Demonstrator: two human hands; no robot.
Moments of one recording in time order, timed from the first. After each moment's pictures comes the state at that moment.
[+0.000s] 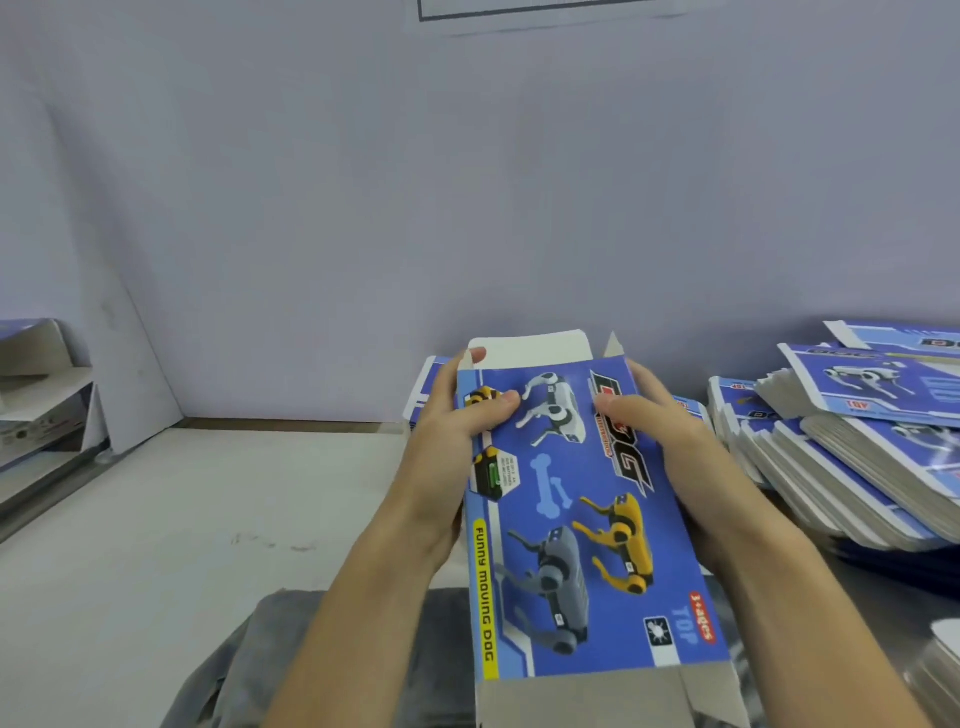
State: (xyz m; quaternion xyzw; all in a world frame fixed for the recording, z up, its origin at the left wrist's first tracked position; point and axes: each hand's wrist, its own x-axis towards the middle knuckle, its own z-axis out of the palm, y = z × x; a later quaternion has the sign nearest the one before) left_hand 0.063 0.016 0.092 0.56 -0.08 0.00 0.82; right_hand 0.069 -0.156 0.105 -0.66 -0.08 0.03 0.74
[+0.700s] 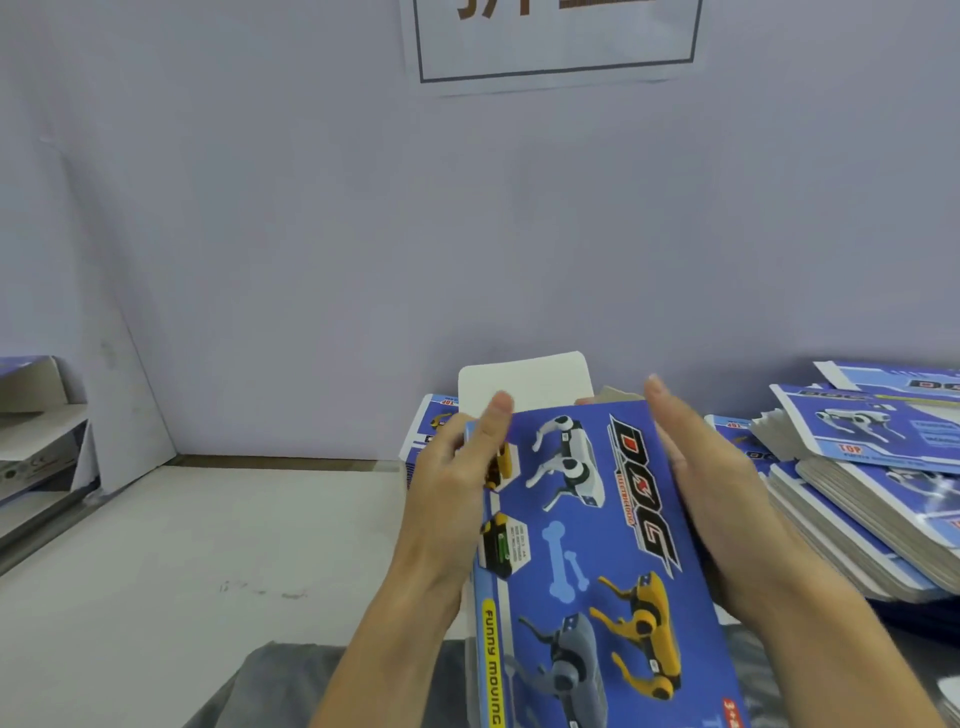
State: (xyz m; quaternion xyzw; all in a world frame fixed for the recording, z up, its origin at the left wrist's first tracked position) left_hand 0.059 0.006 0.097 0.61 -0.05 0.05 0.79; right_hand 0.066 -0.169 0.106 -0.63 -0.09 0.07 0.77
